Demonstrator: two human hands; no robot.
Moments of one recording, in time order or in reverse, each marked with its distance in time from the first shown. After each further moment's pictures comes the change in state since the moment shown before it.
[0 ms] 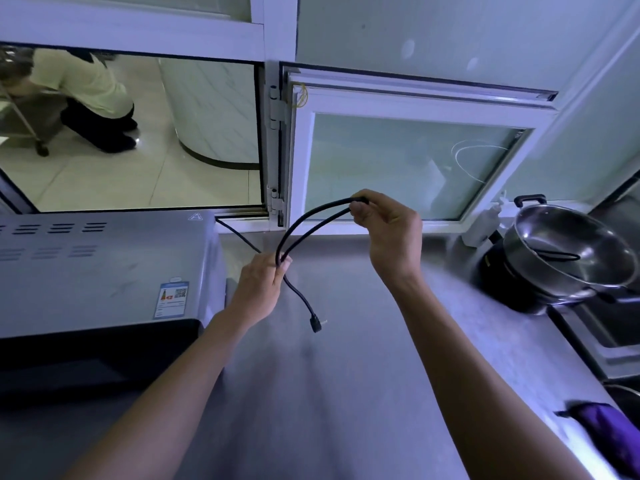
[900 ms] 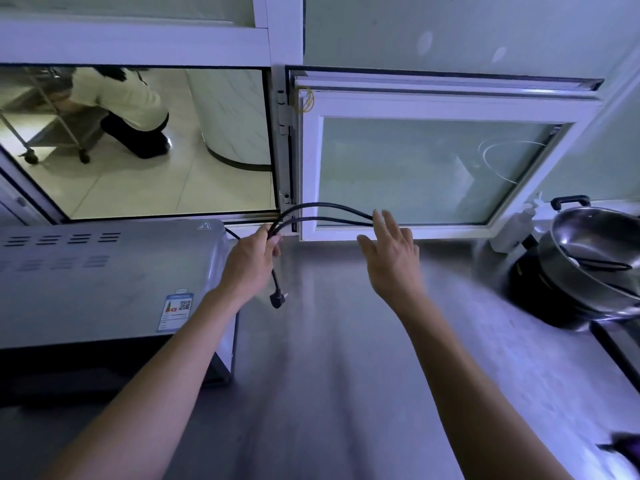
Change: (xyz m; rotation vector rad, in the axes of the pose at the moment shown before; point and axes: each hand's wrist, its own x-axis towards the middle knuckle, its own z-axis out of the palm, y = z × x) left_hand 0.049 0.008 -0.038 0.073 0.134 -0.104; right_hand 0.024 0.078 -0.010 -0.915 -0.205 -0.023
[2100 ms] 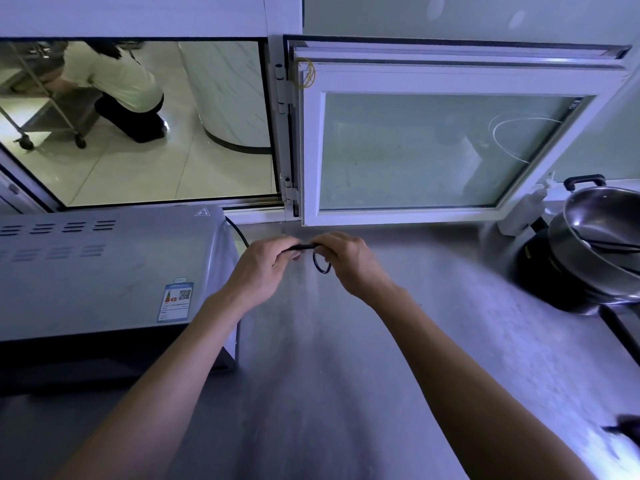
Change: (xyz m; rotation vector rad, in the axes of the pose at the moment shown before) left_hand -0.019 -0.006 0.013 -0.143 -0.172 0.220; right_hand -0.002 -0.023 0.049 0.303 -0.186 -0.436
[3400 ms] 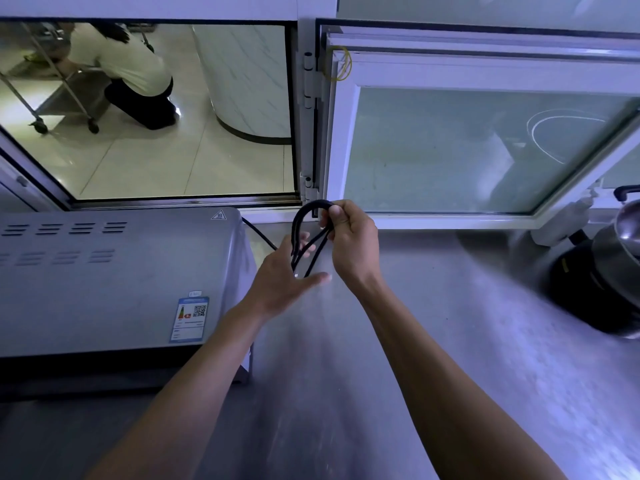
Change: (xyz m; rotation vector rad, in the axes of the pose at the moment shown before) left_hand 0.010 -0.039 0.011 -0.186 0.034 -0.285; right_hand 0.067 -0.033 0.034 0.579 0.365 0.438
